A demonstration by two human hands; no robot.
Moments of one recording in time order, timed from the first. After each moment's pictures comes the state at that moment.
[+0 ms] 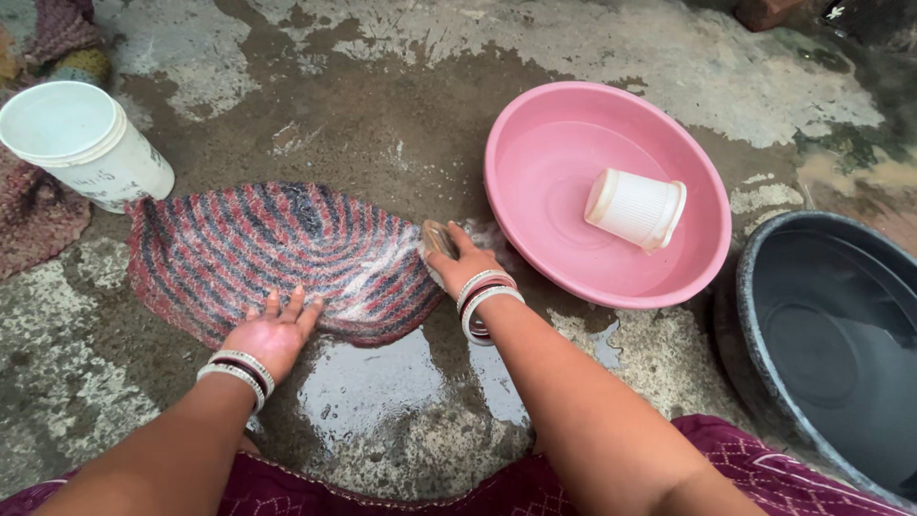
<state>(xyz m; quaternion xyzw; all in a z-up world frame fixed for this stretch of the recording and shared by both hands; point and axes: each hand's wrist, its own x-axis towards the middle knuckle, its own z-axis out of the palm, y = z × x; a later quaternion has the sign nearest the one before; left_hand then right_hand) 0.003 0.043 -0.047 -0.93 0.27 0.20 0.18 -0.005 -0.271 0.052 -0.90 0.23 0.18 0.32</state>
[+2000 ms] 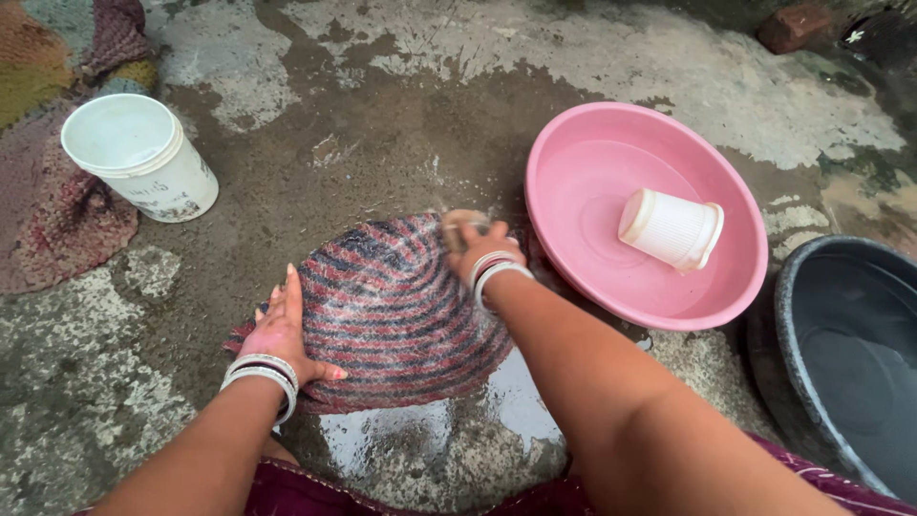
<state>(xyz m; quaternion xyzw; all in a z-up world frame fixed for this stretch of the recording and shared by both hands) 0.004 0.058 0.017 -0.96 0.01 0.24 -0.15 0.048 -0.227 0.074 -0.95 0.16 0.23 0.11</state>
